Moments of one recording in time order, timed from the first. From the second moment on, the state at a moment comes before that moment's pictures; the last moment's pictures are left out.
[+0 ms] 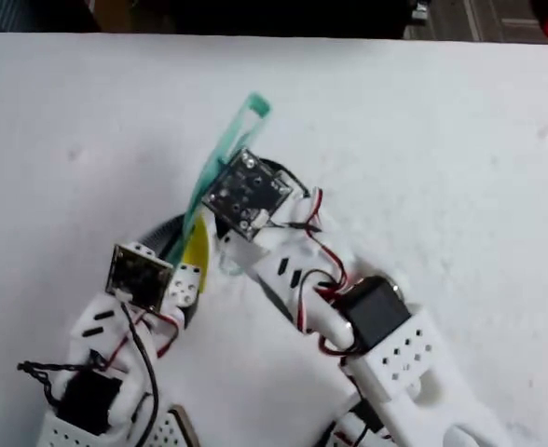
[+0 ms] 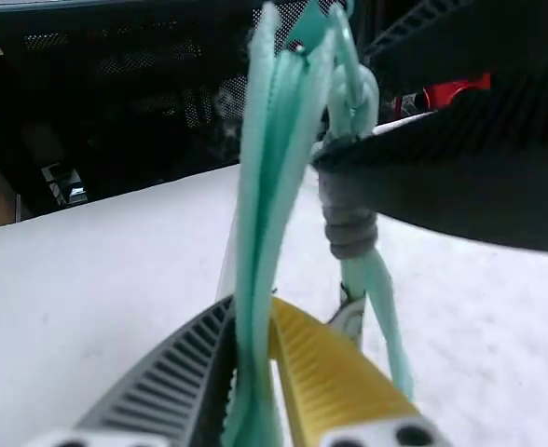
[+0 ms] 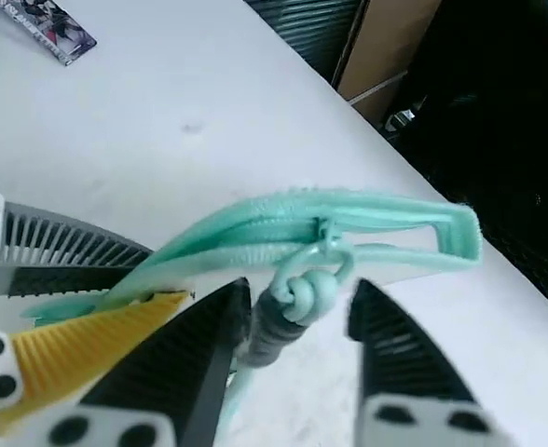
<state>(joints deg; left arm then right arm) 16.0 -104.0 80.8 47.0 -2.2 -40.1 -47.1 29.6 52.5 21.7</state>
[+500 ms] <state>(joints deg) 16.0 -104.0 80.8 47.0 -2.2 -39.9 -42.2 28.2 48.7 24.2</state>
